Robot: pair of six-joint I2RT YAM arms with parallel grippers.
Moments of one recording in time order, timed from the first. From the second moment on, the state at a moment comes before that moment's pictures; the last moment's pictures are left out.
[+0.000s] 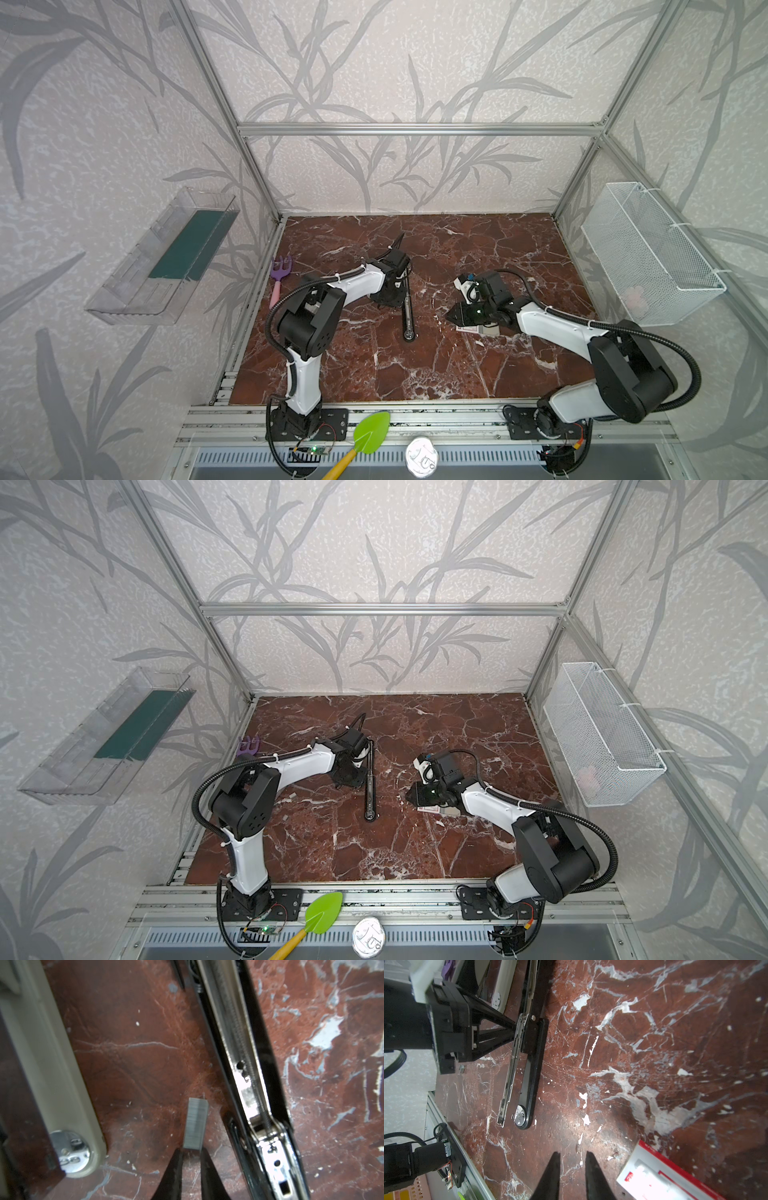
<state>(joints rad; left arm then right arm) -0.55 1.94 1.28 -0.65 -0.01 -0.21 0.49 1.47 0.71 -0.19 -0.44 0.45</state>
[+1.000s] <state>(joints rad) -0.54 1.99 1.34 -0.66 0.00 -0.18 0.49 1.47 0.70 -0.18 -0.45 0.45</state>
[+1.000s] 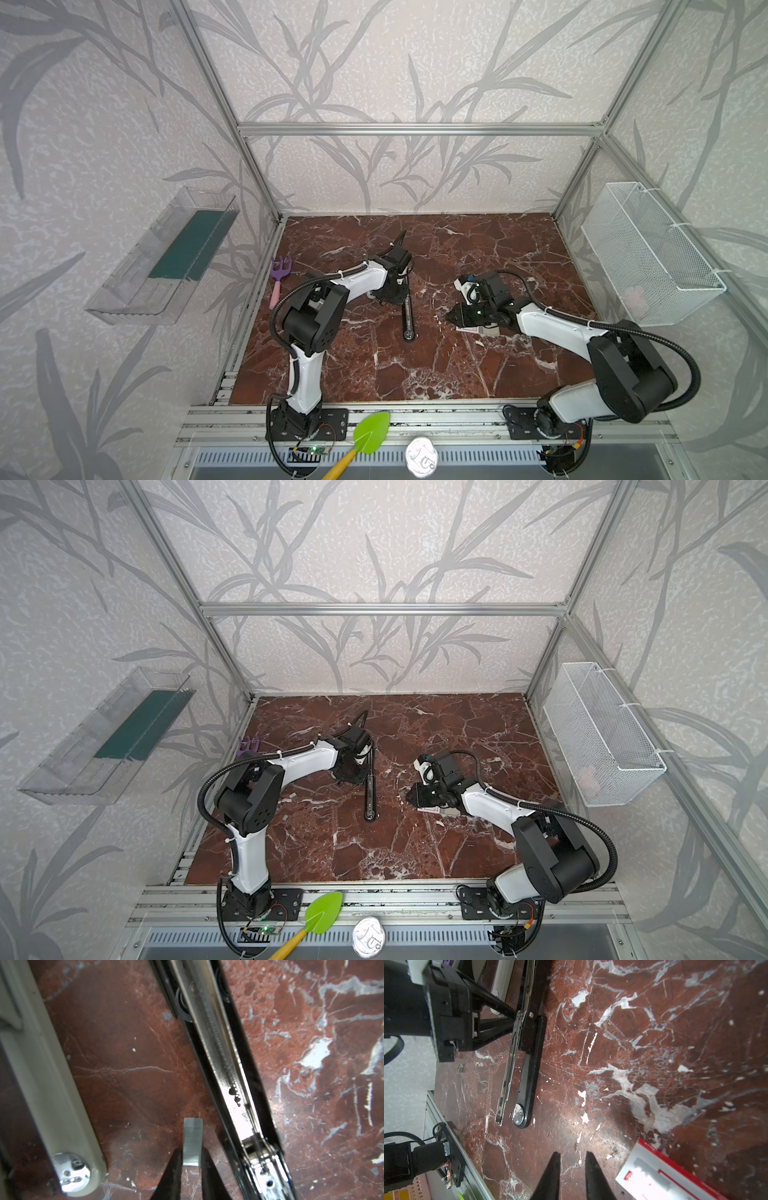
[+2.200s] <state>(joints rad) -0.52 1.45 1.17 -0.58 0.20 -0.31 0.44 1.38 0.73 0.17 -0.66 0.63</state>
